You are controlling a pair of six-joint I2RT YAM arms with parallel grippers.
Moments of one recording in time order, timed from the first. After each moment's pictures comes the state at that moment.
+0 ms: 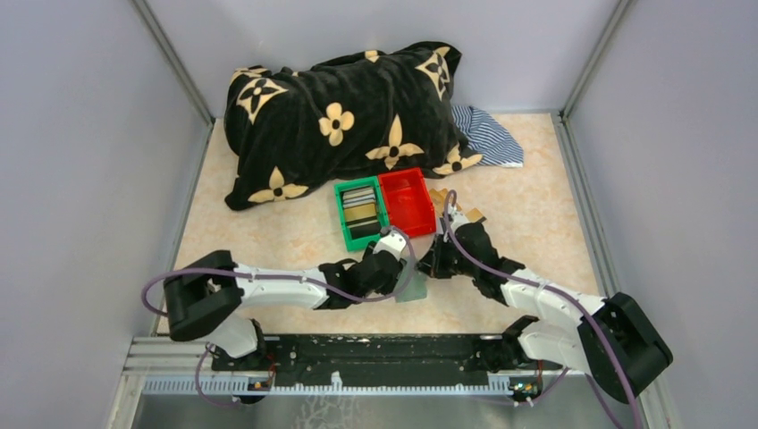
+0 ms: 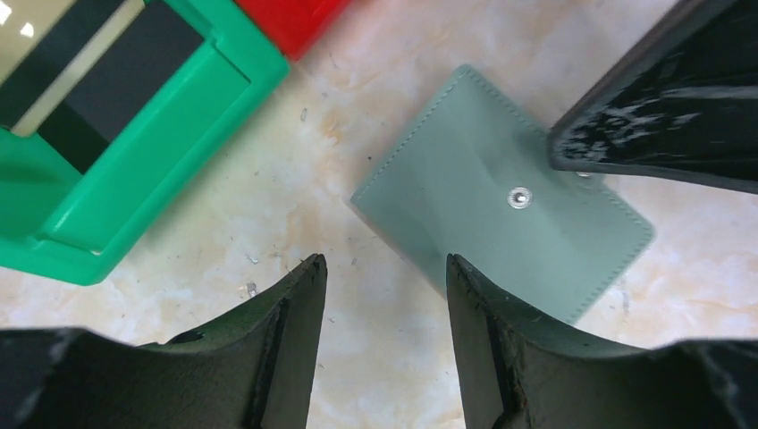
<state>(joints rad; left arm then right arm) -1.21 1.52 0.72 0.06 -0.49 -0.39 0.61 1.08 0.34 0.13 -0.25 0.67</state>
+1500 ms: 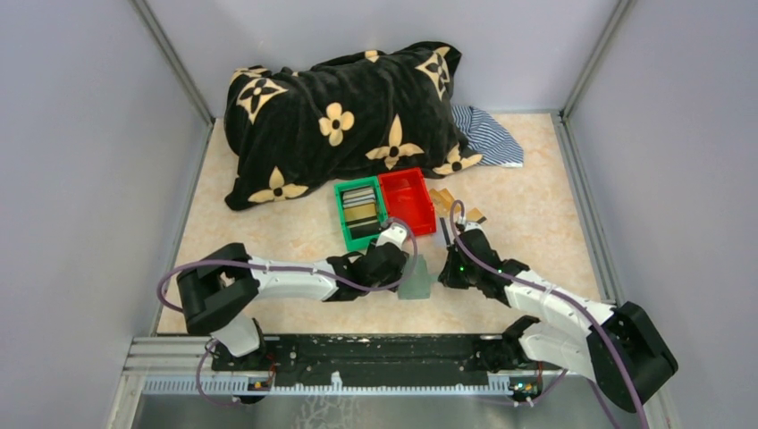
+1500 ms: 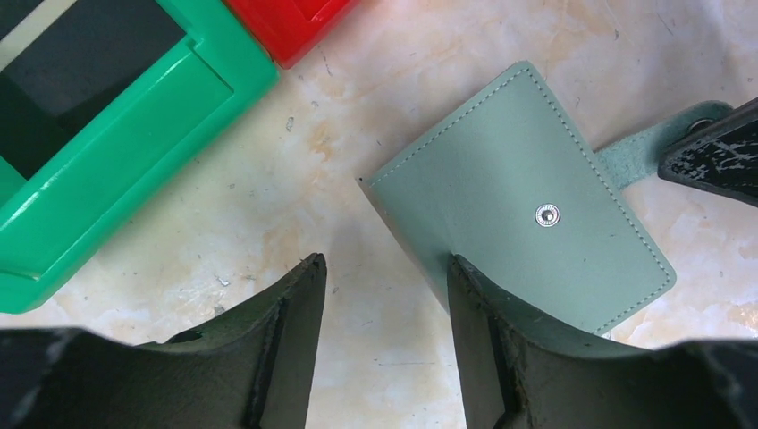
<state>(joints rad) -1.15 1.64 0.78 0.05 -0.43 -0.50 0.61 1.02 0.38 -0.23 0.00 0.66</state>
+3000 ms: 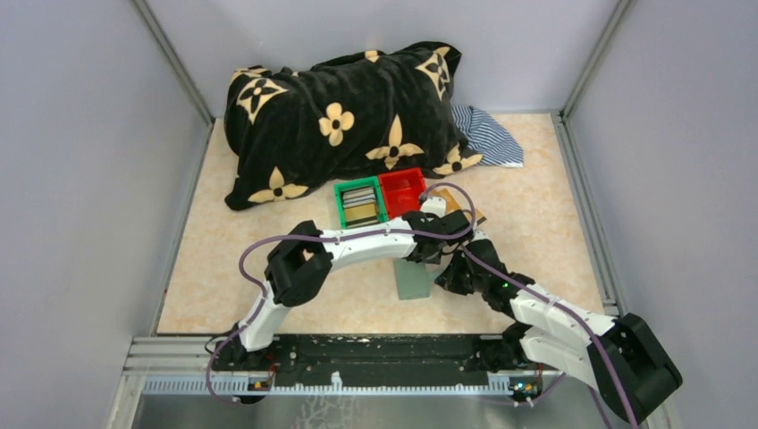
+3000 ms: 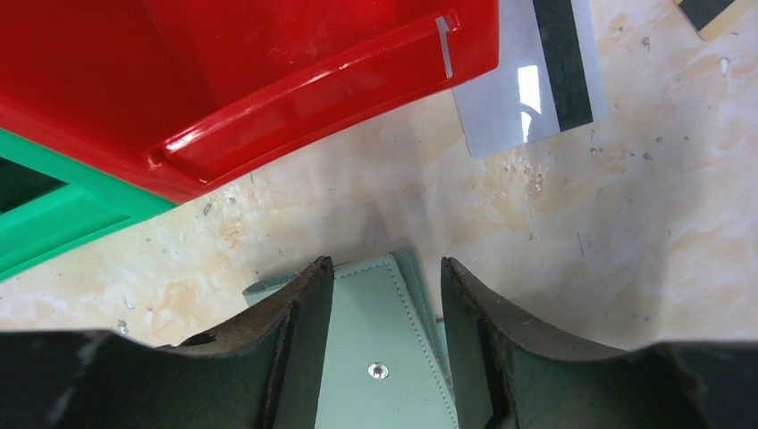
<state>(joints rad) -1.15 2.17 1.73 -0.81 -0.51 -0.89 0.59 0.96 0.22 -0.04 -0.08 0.79</state>
